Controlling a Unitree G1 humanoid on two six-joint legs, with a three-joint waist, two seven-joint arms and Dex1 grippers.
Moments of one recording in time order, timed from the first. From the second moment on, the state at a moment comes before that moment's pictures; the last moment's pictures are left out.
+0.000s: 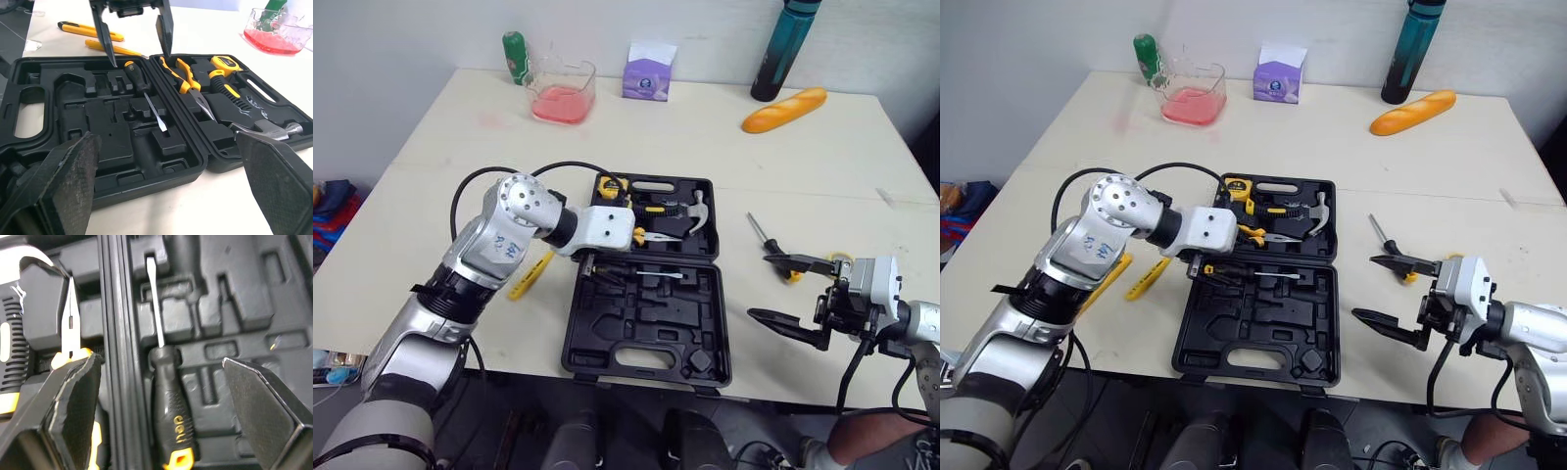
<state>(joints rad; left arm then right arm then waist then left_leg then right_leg) -0.87 0.61 -0.35 -0.02 0.01 0.39 -1.26 0.01 -0.79 -0.31 -0.23 0.57 0.06 1.19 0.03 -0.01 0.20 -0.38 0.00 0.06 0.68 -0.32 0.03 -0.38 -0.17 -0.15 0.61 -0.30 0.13</state>
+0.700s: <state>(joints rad) -0.61 0.48 -0.13 -0.11 -0.22 0.52 -0.93 -0.02 -0.77 -0.32 -0.19 0.57 0.05 1.16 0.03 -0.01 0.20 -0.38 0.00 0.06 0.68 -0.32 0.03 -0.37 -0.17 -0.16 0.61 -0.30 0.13</state>
